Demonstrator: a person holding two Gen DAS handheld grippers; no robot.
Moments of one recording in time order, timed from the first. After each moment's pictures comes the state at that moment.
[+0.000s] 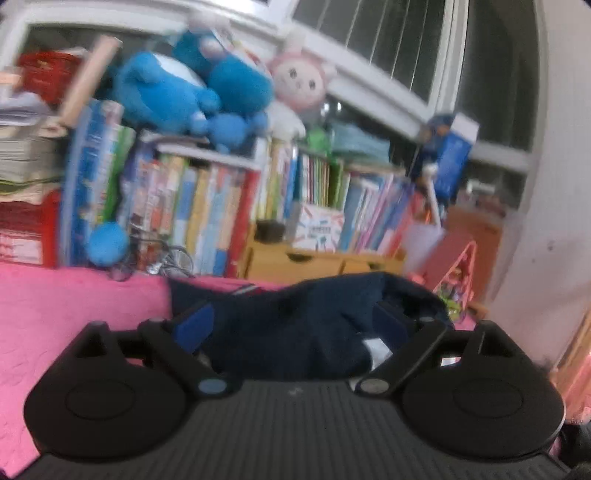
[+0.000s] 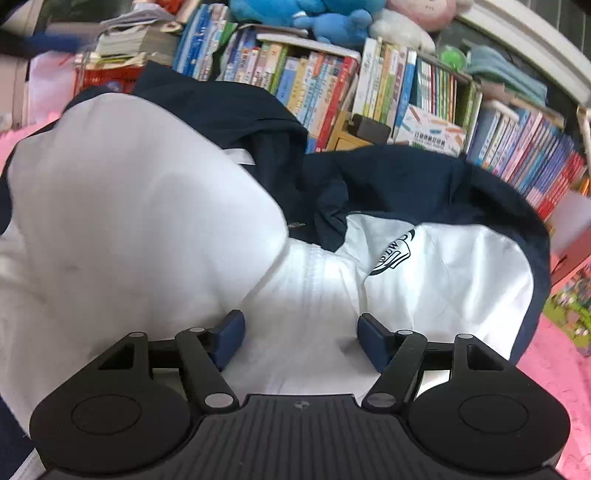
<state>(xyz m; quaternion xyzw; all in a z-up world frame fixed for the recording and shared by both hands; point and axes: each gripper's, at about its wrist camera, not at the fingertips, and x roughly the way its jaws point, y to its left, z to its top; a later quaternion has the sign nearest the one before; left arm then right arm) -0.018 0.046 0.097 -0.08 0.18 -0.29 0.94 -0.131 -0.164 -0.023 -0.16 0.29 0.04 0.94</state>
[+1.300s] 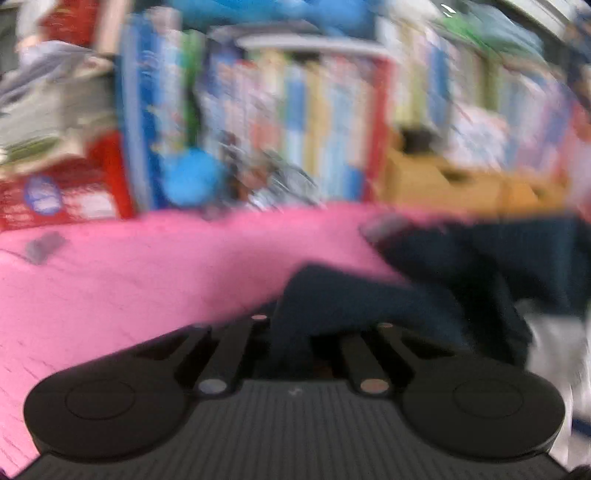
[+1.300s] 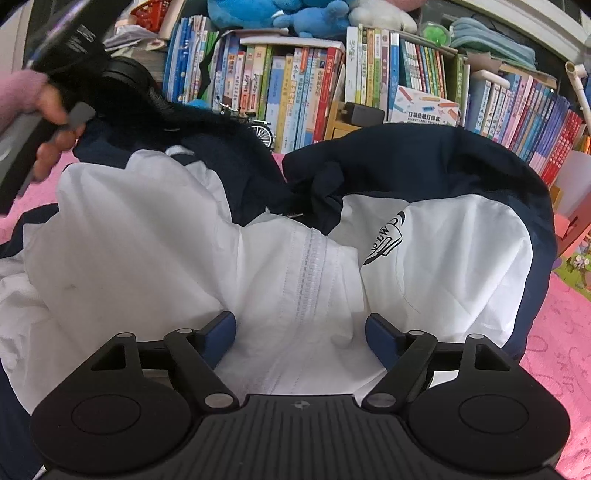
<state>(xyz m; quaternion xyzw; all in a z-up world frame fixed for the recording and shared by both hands) 0.106 0.054 0.073 0.00 0.31 -0.04 0.95 -0.134 -0.183 -0.023 -0.09 0.31 0.06 0.95</state>
